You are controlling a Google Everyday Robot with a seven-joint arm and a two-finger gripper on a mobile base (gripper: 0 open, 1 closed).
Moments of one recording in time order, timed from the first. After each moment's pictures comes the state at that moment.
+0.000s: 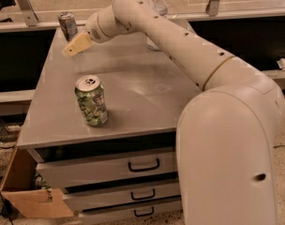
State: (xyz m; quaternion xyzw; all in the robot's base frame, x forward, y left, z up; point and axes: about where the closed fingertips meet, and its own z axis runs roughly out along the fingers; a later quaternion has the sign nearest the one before) arm 0.788 0.203 0.903 -0.51 0.69 0.21 0.48
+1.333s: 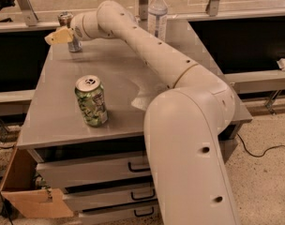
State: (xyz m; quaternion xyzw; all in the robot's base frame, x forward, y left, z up) arm 0.843 0.271 0.901 -0.42 0.68 0.28 0.52
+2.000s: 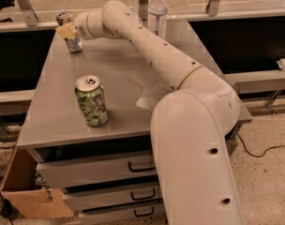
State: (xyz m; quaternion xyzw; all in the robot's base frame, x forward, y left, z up) arm 0.845 0.259 0.909 -0.42 0.68 0.29 0.54
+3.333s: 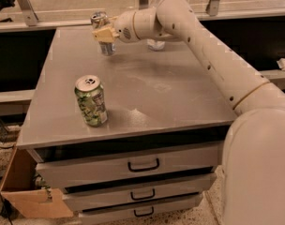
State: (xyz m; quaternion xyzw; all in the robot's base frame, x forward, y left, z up) arm 0.767 0.132 0.932 -0.48 0.63 0.32 0.52
